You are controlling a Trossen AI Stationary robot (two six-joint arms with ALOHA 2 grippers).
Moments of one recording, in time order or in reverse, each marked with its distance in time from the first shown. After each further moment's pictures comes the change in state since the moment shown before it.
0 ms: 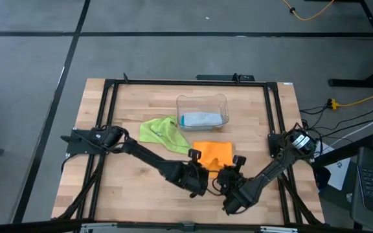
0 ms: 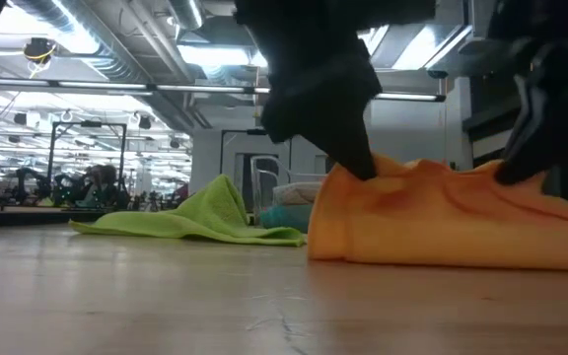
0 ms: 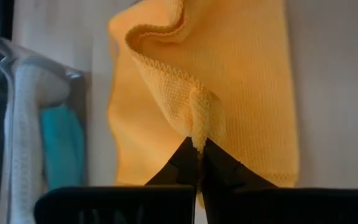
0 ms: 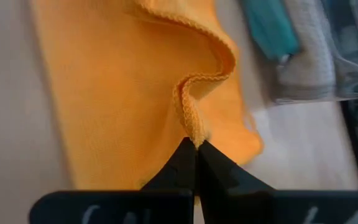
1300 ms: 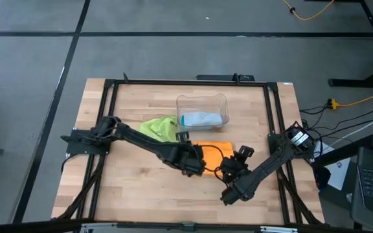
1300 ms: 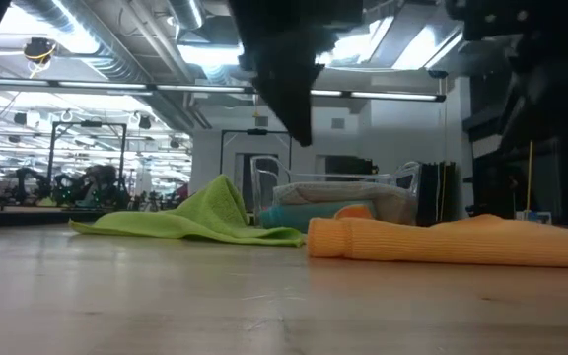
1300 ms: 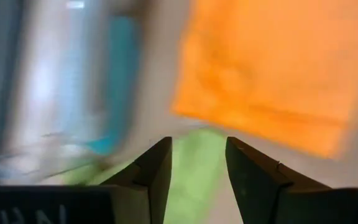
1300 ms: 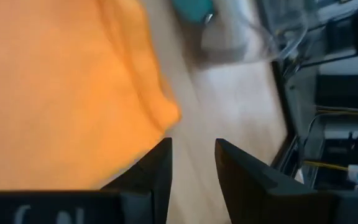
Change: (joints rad) left arm 0.100 -0.136 0.002 -0.306 0.066 -0.309; right arm -0.064 -0.012 0.084 -0.367 -0.056 0.165
